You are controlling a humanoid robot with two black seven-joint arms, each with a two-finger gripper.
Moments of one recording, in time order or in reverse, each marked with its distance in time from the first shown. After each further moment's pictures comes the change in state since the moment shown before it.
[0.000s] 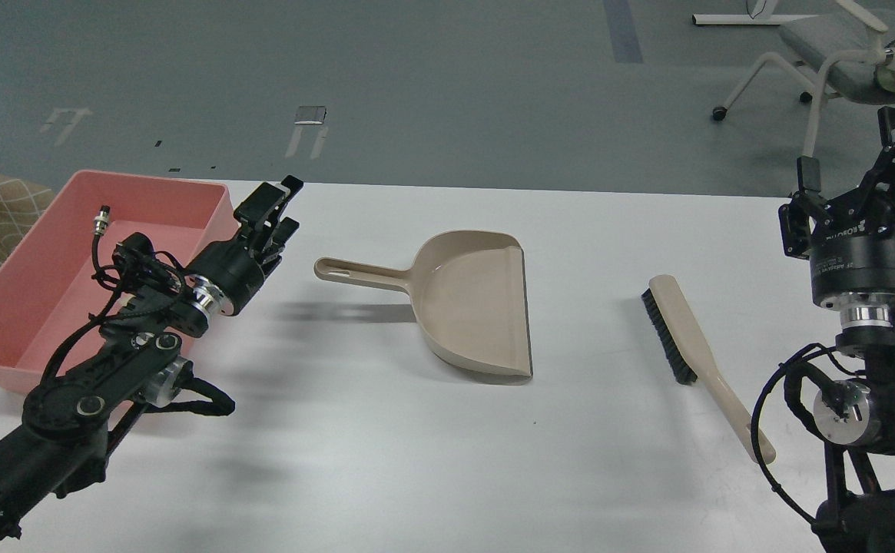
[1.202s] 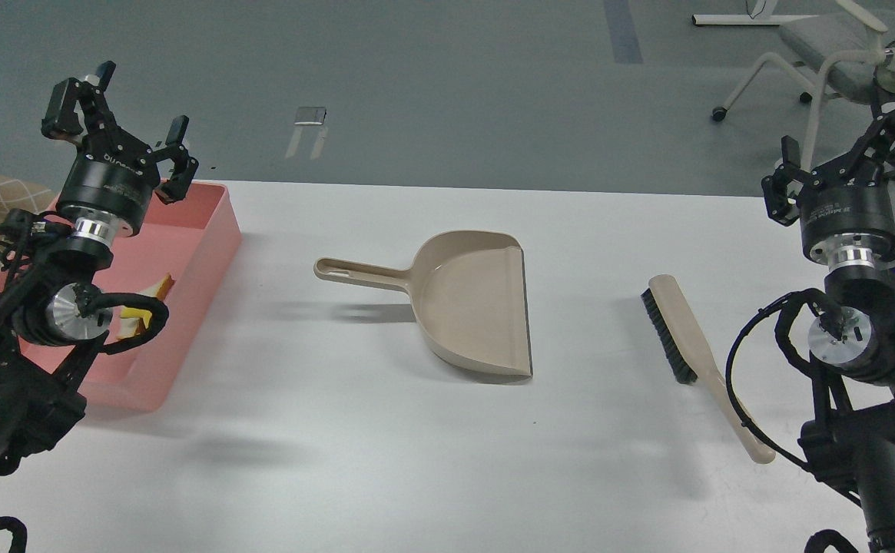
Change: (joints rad) left arm -0.028 -0.012 -0.256 0.156 -0.607 -0.236 -0.038; right arm 0.271 -0.017 0.023 -0.351 0.242 0.029 -0.087
